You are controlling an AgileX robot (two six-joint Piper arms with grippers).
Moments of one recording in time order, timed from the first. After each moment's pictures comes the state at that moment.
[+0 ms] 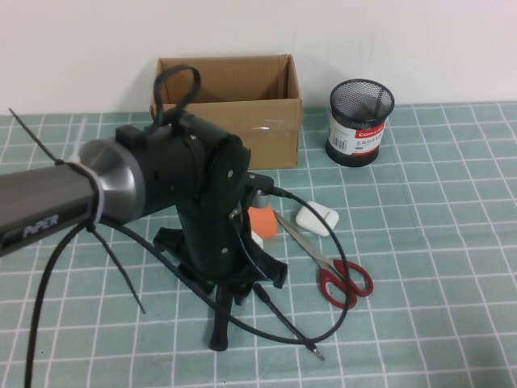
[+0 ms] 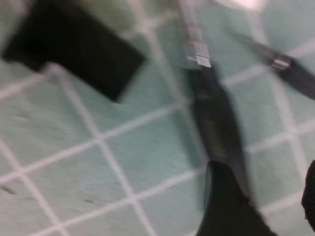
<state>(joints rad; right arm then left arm) 0.04 -0.01 0.03 -0.03 0.37 0.06 -0.73 1.84 -1.34 -0.01 1.05 -0.24</state>
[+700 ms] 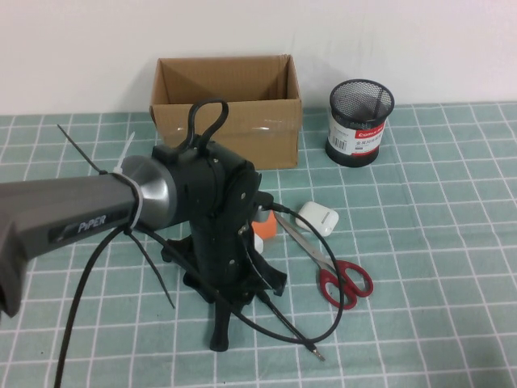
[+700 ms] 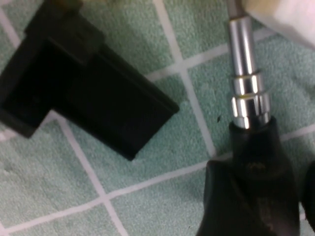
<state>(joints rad) 0.04 -0.01 0.03 -0.03 0.37 0.06 -0.72 1.96 -1.34 0.05 0.97 -0.30</state>
